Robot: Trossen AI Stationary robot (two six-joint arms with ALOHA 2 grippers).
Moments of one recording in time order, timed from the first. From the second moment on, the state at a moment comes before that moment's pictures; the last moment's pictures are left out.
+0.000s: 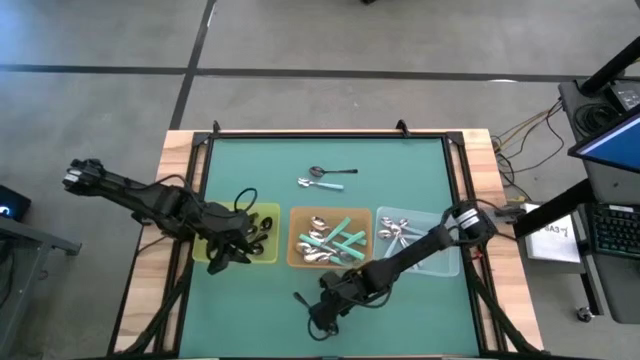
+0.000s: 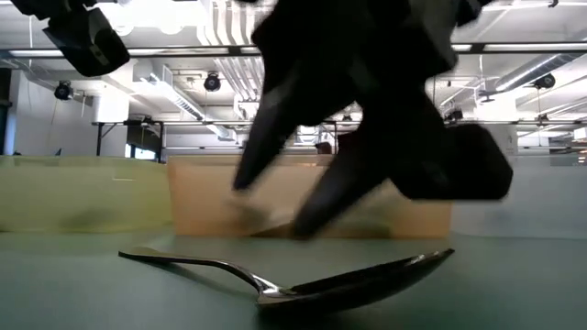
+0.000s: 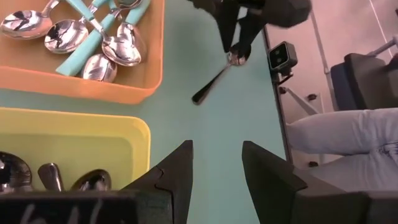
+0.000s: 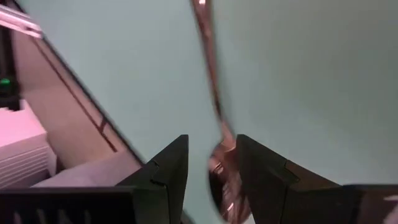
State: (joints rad) left arm -0.31 0.88 0.76 -0.63 0.18 -0.48; right arm 0.45 2.11 1.45 -0.20 -0.10 1.48
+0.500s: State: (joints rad) left arm -0.31 0.87 0.76 -0.63 0.18 -0.45; right arm 0.45 2.32 1.79 -0.52 -0.10 1.16
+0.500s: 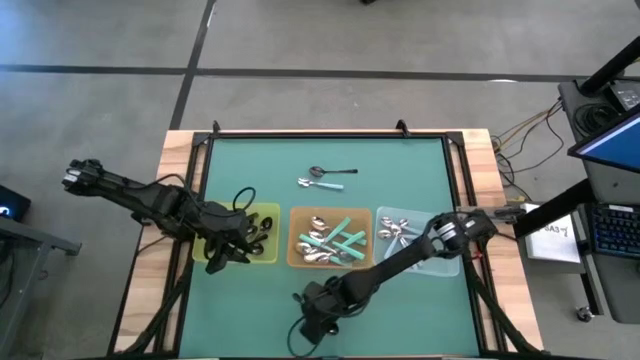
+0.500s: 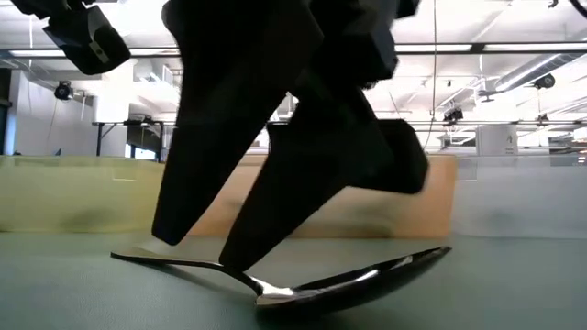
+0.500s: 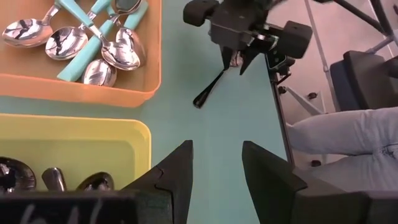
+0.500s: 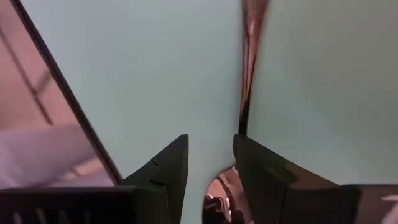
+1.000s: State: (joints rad) left arm -0.31 0.86 0.76 -0.65 0.18 -0.45; right arm 0.45 2.43 2.18 -0.97 0.10 0.95
